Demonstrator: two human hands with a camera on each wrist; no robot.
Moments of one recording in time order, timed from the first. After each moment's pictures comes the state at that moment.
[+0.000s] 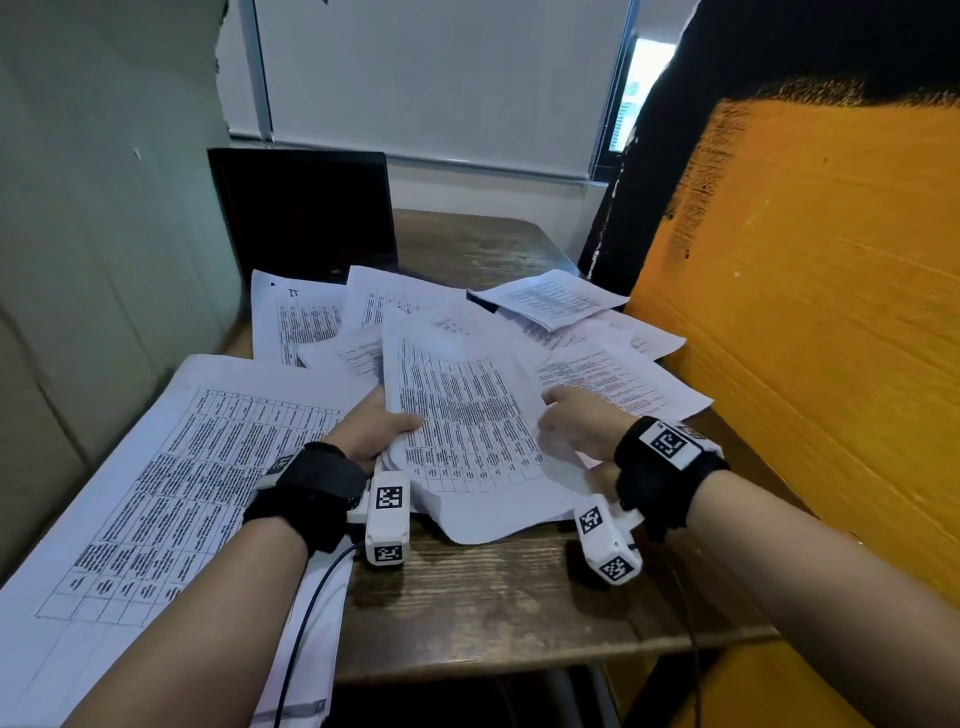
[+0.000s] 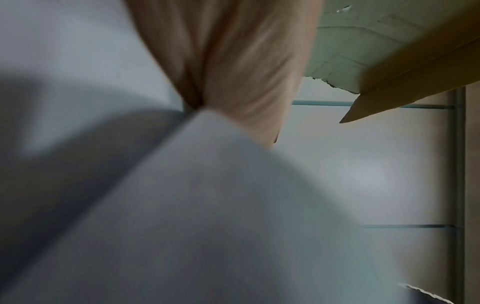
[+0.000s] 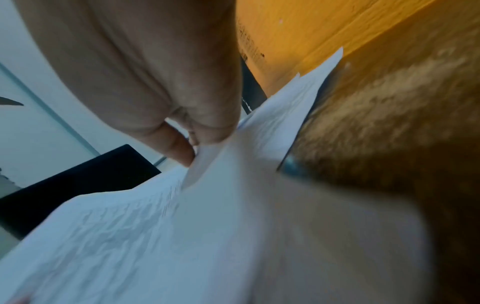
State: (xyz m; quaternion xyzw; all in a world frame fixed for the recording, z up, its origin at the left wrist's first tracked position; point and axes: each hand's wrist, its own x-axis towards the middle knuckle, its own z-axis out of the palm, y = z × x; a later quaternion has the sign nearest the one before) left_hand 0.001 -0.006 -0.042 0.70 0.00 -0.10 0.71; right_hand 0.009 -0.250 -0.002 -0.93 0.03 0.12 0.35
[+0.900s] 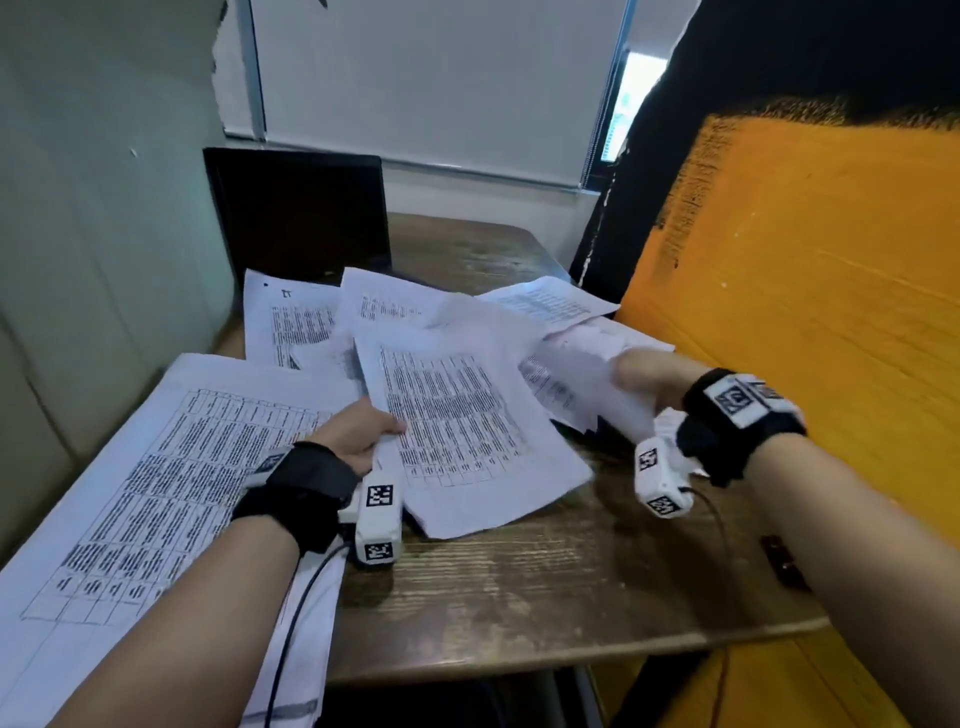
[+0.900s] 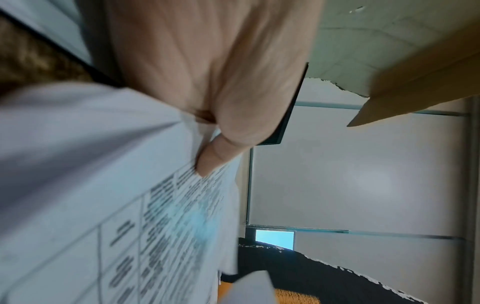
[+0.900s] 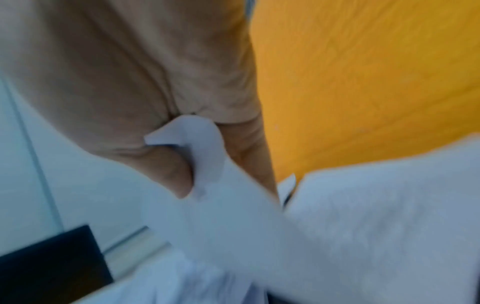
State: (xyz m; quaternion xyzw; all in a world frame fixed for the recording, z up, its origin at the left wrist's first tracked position) left_hand -0.007 -0.004 -0.028 0.61 0.08 -0.16 0.77; right_hand 0.011 -0.305 0.067 -0.97 0.06 0.11 0.21
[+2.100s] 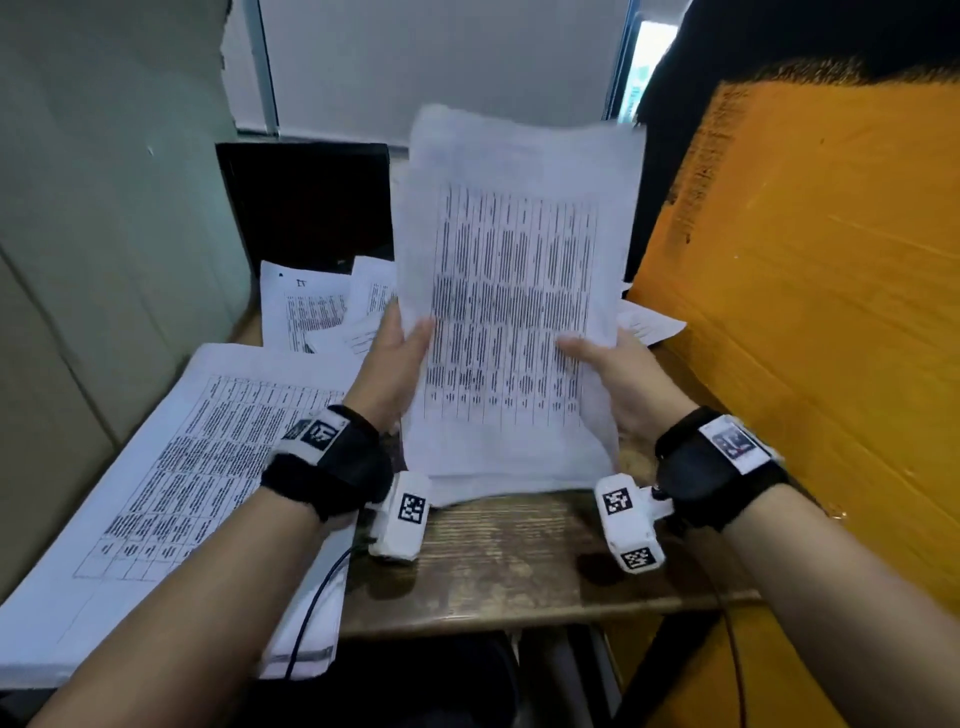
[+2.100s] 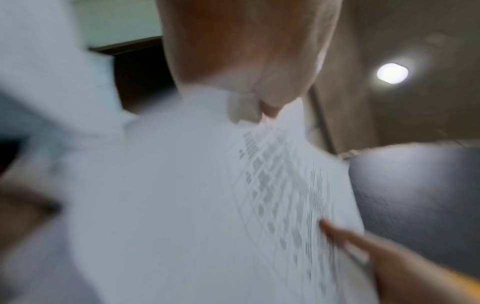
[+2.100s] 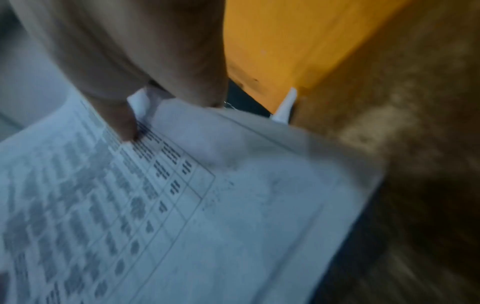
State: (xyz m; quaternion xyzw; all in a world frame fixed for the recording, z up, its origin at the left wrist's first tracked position) left_hand -0.045 -0.041 0.025 0.68 -0.07 0.09 0.73; right_hand -0.027 -0.277 0.029 -0.71 -0.08 0.00 0.70
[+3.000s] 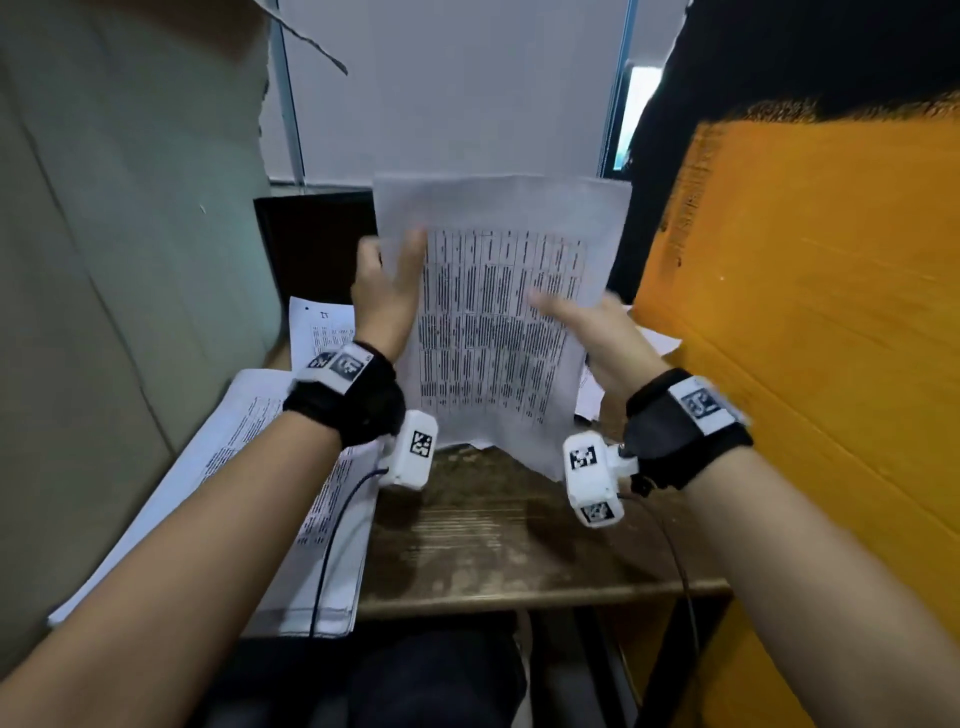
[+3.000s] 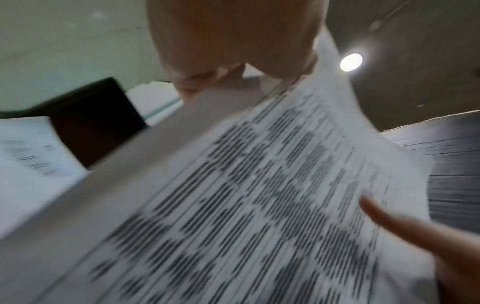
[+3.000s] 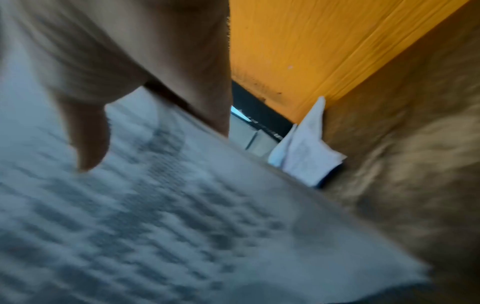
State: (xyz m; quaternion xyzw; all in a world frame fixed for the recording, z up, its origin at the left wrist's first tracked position) left_hand -0.040 -0.039 0.104 0.70 -0.04 0.35 0.62; right_hand -0.056 -0.246 0.097 -0.70 -0.15 -0.08 0.70
